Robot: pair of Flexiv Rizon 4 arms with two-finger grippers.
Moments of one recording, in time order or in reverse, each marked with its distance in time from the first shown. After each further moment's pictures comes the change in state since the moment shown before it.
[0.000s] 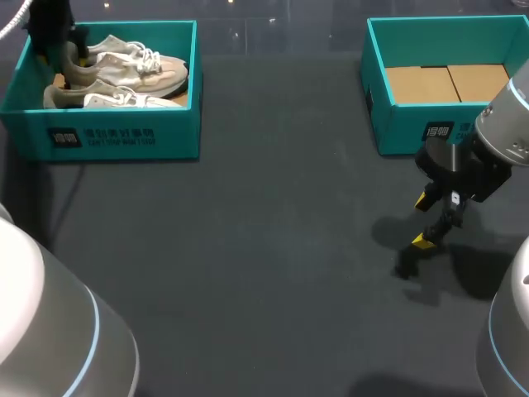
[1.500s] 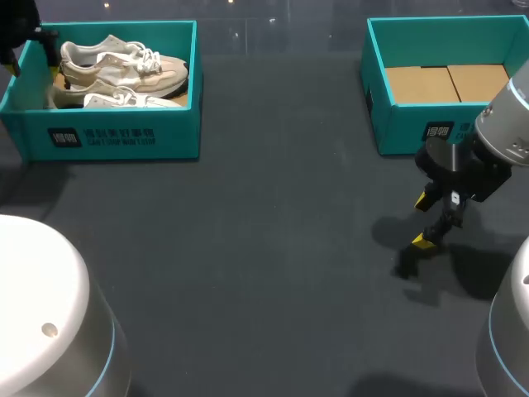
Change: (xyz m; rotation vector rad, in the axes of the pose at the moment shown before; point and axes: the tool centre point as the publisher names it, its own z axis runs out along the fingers) left arm 0.008 -0.151 -0.085 0.036 -0.060 0.047; right arm 0.000 0.000 0.000 0.000 0.000 0.000
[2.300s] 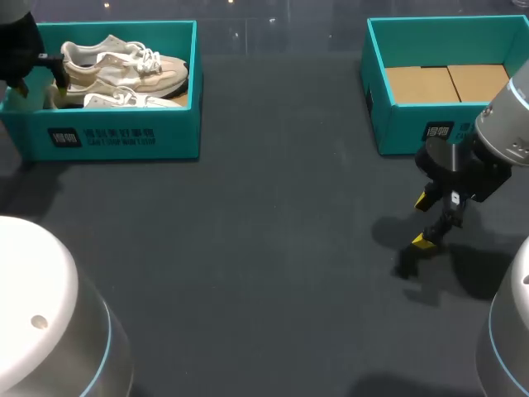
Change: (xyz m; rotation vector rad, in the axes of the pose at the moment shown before) left arm -0.007 -0.001 0.043 -0.094 -0.056 0.022; right arm 0.000 0.000 0.000 0.000 0.000 0.000
